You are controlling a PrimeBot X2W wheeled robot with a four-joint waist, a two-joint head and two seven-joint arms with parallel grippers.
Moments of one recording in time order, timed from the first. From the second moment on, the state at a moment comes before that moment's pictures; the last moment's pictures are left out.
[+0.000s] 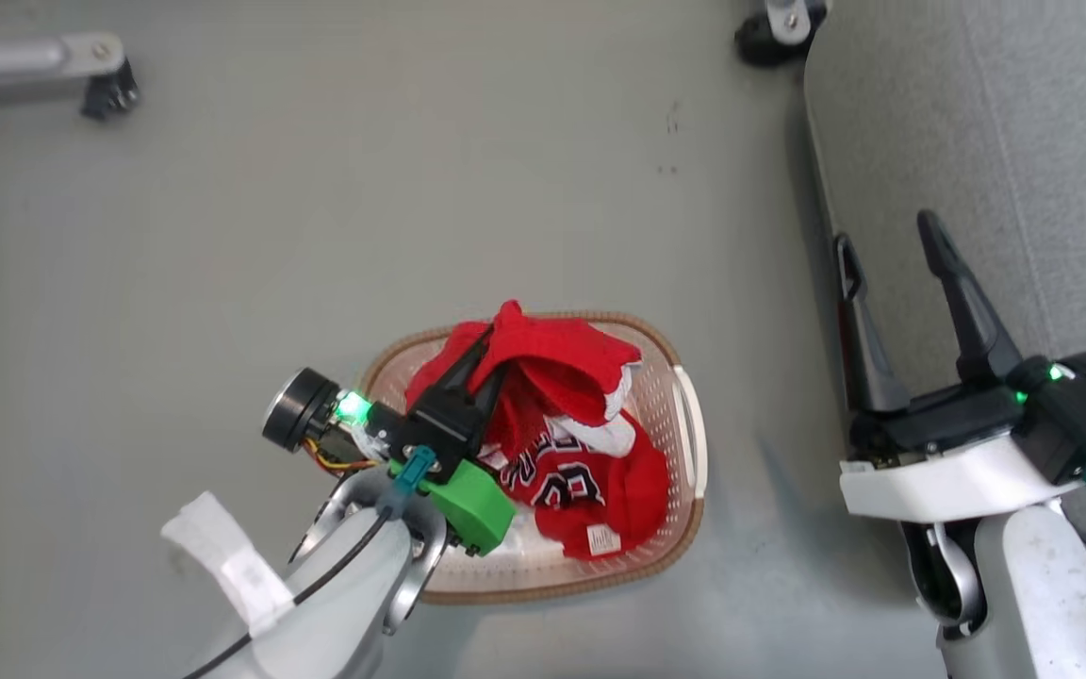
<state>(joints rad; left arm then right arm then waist) -0.55 0.19 -0.79 0.48 -0.26 0.10 -0.26 -0.21 -0.05 0.06 -0.12 0.16 0.13 -0.26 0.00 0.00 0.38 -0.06</state>
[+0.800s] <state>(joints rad) -0.35 0.18 -0.54 0.14 -0.14 0.07 -0.26 -0.05 -0.05 0.14 -0.09 0.18 0.13 -0.26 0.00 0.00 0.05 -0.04</state>
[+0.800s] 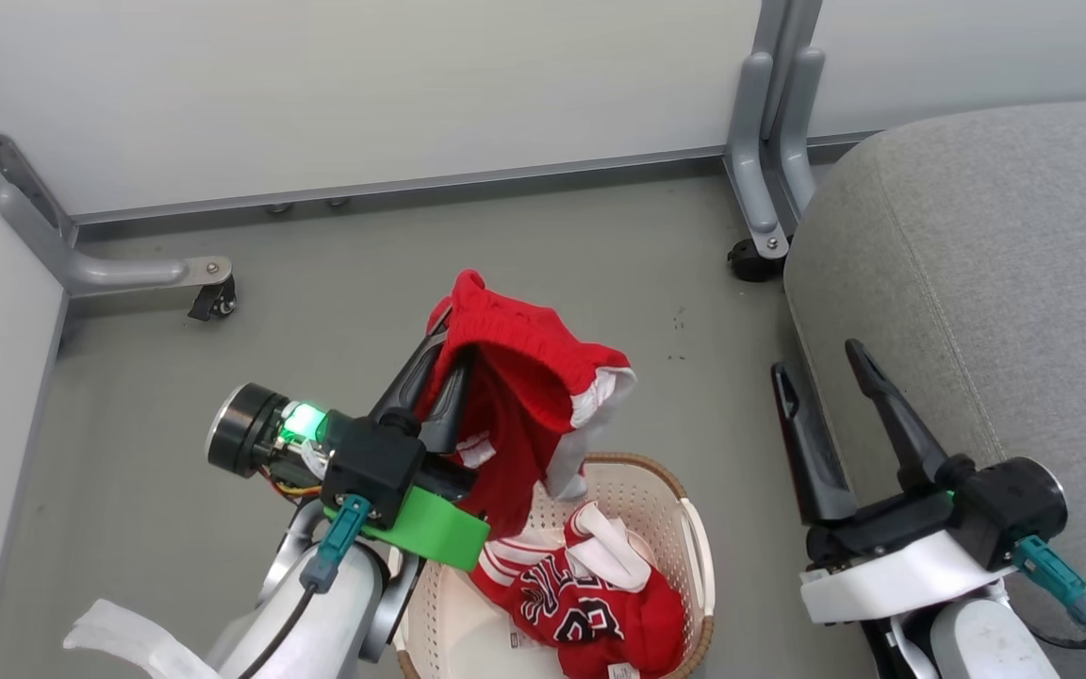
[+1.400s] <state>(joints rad) -0.41 0.14 -0.57 0.10 -0.10 -0.02 -0.26 -0.11 -0.05 0.33 -0.02 0.18 0.13 -0.26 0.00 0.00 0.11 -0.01</state>
